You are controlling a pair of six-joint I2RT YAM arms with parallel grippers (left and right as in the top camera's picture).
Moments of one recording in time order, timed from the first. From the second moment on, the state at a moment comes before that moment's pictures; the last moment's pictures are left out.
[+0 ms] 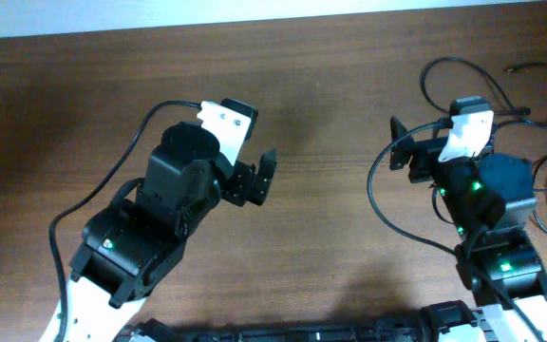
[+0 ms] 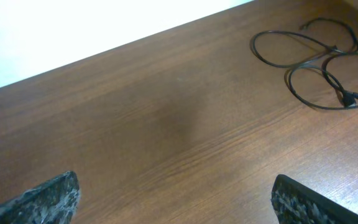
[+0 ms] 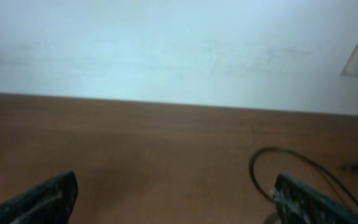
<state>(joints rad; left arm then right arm) -0.61 1.12 1.34 -0.80 -0.09 -0.07 0.12 0.76 0.74 -0.19 -0.01 0.02</state>
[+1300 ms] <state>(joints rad) -0.61 1.12 1.34 -0.80 -0.09 -0.07 0.12 0.01 0.01 -0.07 -0.01 0.00</state>
